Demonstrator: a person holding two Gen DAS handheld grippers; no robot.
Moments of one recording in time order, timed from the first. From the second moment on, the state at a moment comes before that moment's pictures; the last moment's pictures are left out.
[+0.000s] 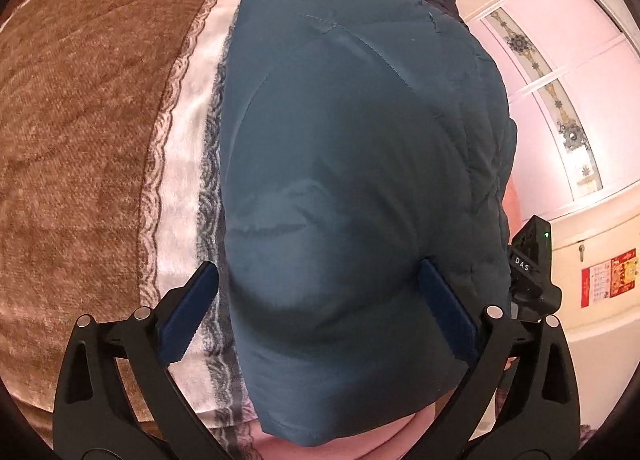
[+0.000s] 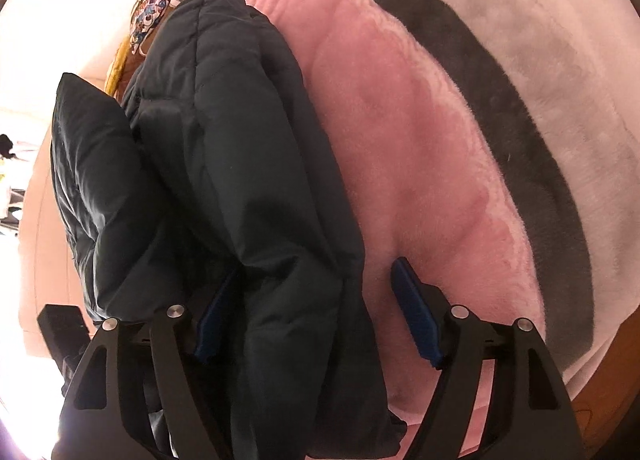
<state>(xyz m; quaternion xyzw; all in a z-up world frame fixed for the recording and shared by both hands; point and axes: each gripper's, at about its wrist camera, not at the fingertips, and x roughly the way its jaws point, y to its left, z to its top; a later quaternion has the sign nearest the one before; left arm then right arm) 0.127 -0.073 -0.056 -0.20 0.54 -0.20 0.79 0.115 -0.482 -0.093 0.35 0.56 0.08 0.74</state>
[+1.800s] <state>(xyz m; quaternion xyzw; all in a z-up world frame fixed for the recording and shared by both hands) 0.229 0.042 -0.004 -0.08 0.40 -0.03 0.91 0.263 -0.257 -0.037 0.16 0.53 0.21 0.81</state>
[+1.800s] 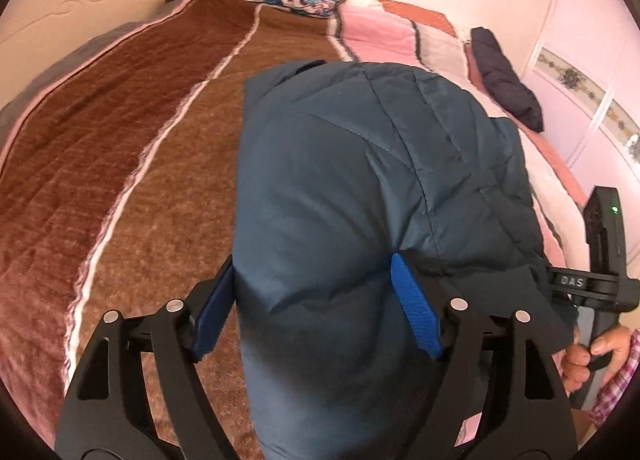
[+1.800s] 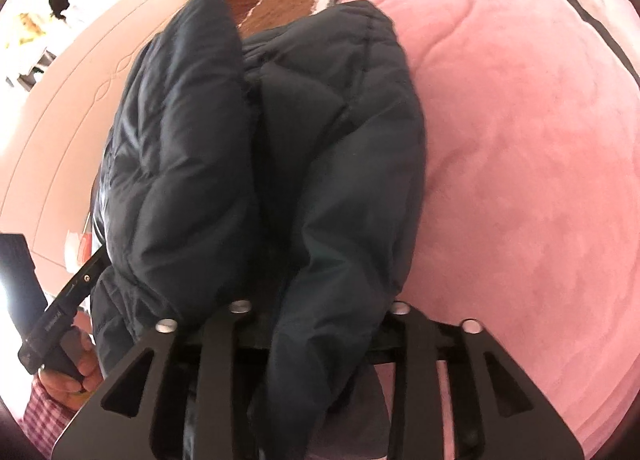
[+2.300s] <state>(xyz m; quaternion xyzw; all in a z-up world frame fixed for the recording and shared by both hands) 0.157 0.029 0.034 -0.08 0.41 0.02 0.91 0.199 -0.319 0.028 0.15 0.46 0.19 0.85</state>
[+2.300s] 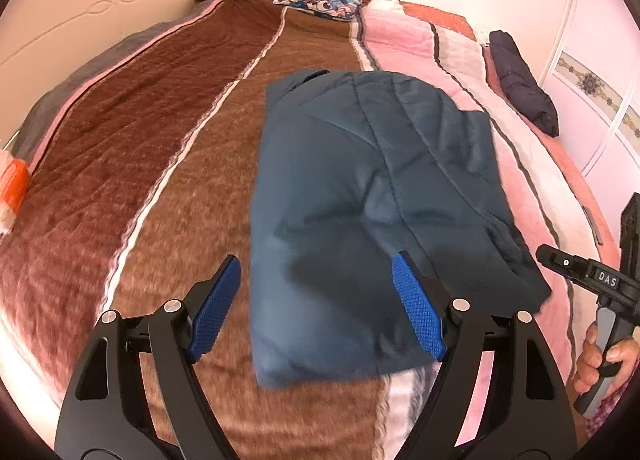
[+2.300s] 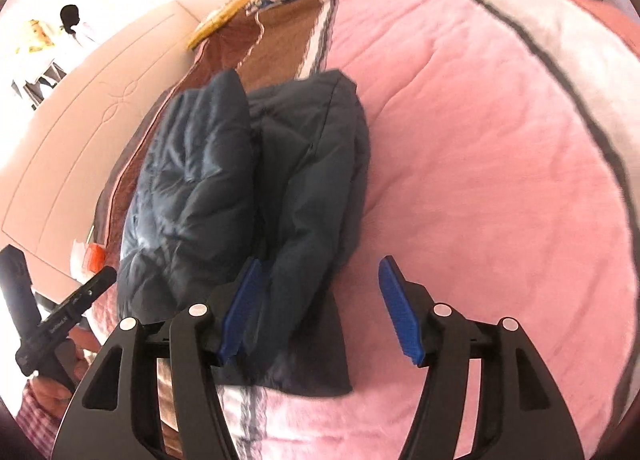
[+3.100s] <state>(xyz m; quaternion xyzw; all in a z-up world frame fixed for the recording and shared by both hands) 0.027 0.005 0.024 -0.10 0.43 0.02 0.90 0.026 -0.256 0.035 0.09 0.42 0.14 0.89</state>
